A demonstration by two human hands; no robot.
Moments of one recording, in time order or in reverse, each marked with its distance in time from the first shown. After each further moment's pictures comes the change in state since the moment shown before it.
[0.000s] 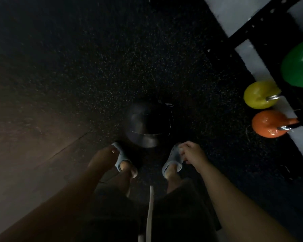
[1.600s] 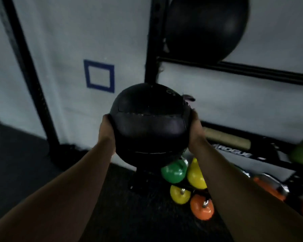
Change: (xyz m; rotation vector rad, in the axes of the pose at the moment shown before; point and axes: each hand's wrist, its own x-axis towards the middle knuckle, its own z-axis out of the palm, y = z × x) left_hand -0.425 0.500 -0.211 -1.101 -0.149 1.020; right_hand -0.387 -0.154 -0.447 1.155 0.761 -0.880
